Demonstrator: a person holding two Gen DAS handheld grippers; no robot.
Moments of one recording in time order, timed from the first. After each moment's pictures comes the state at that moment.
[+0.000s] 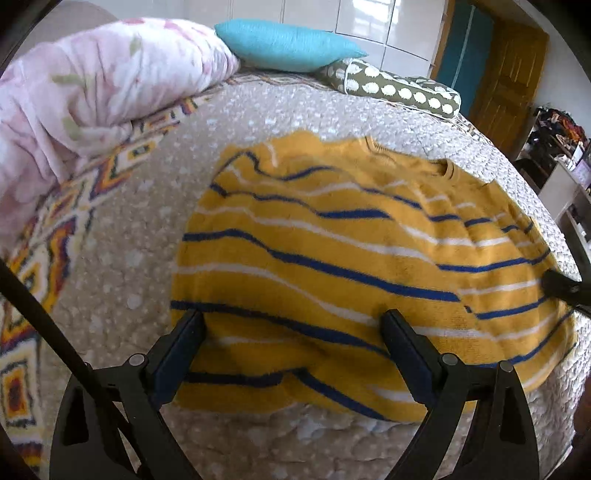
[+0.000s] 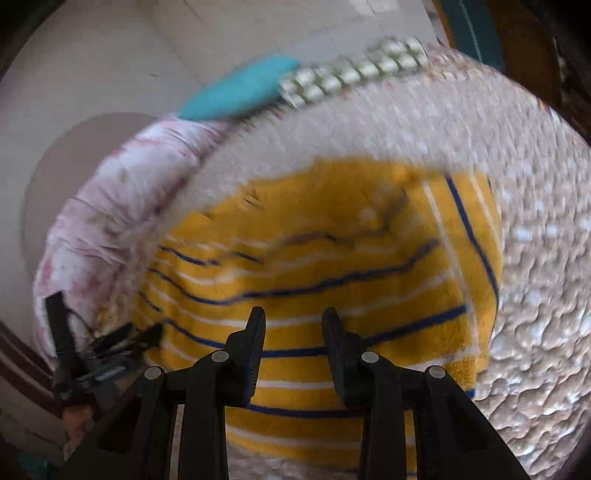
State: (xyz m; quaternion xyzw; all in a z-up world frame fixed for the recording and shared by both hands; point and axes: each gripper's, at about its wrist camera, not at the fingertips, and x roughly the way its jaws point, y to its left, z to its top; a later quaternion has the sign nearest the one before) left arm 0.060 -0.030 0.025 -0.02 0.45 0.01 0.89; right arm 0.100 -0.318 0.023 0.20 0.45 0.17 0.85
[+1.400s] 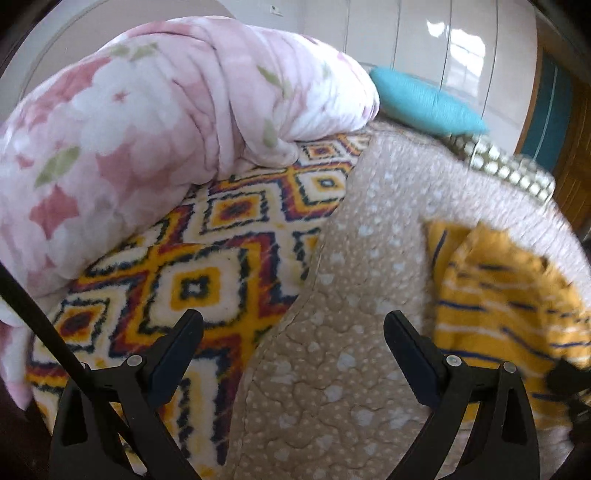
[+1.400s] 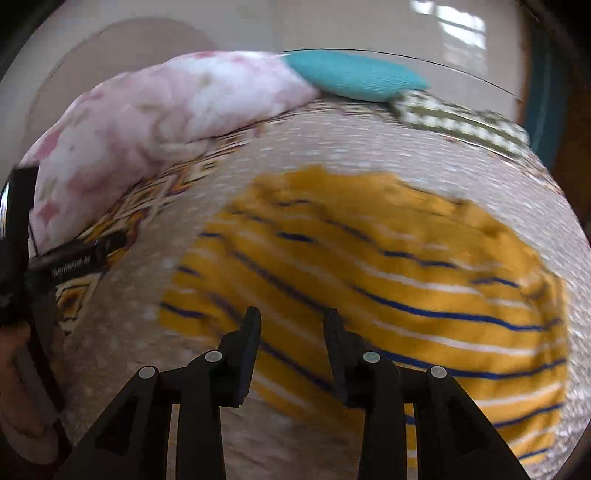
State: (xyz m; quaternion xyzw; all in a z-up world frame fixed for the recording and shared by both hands) left arm 0.016 0.125 0.076 -0.08 0.38 0.18 0.90; right arm 0.076 -0.100 0.059 -0.02 0.42 0.23 0.88
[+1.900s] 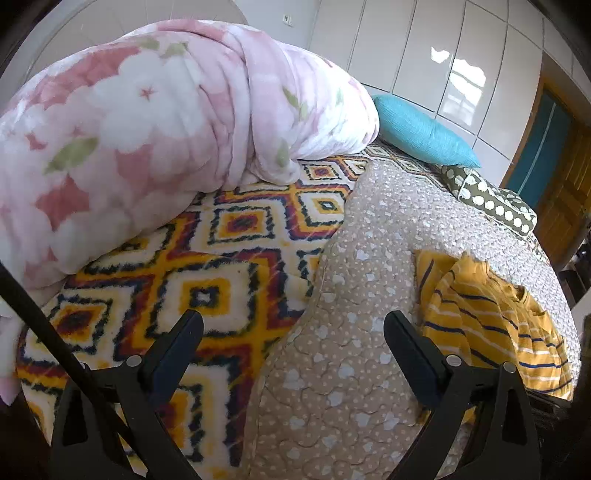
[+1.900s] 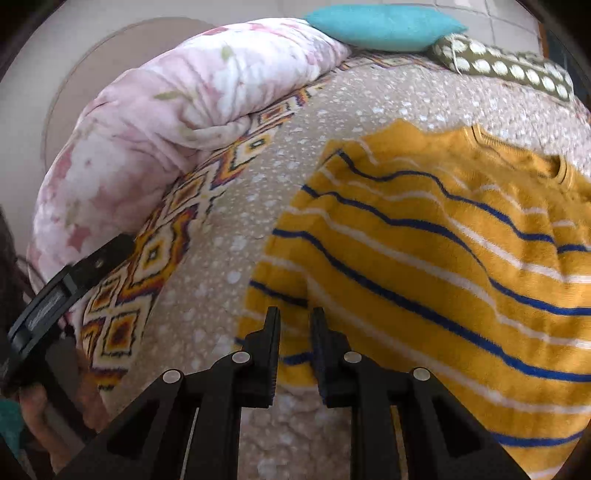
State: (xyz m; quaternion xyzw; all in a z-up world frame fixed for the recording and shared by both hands) left arm 0.002 0.144 0.093 -0.12 0.35 0.16 0.92; right arm 0.101 -0.050 0.036 0.08 0.48 0.30 0.82
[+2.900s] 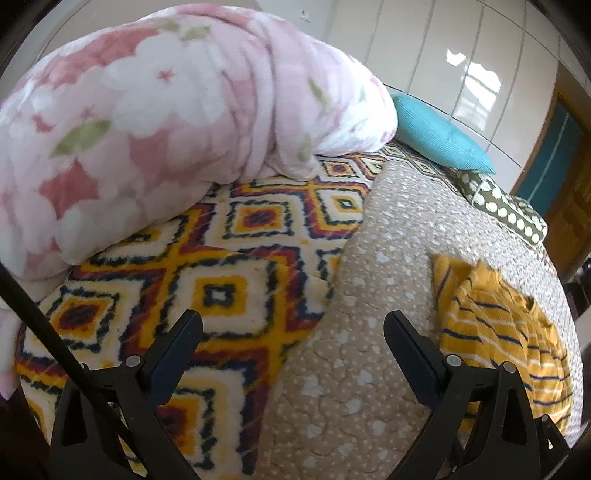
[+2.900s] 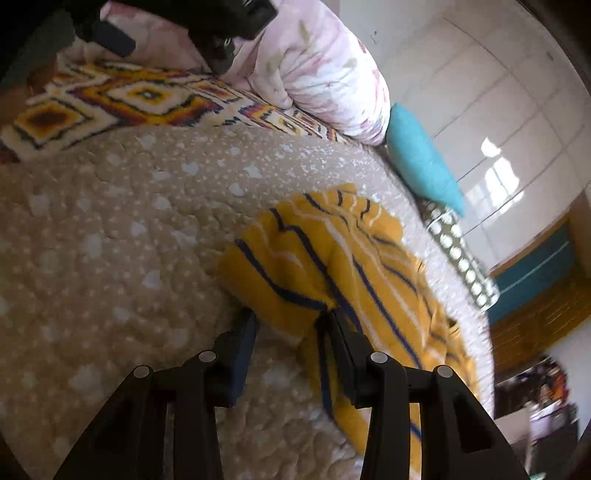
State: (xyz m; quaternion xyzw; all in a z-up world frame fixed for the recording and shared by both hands) left arm 0.007 0.167 0.085 -0.15 0.36 0.19 0.90; right arm 0.019 0.018 0.002 -0.38 0.29 0.17 0.86
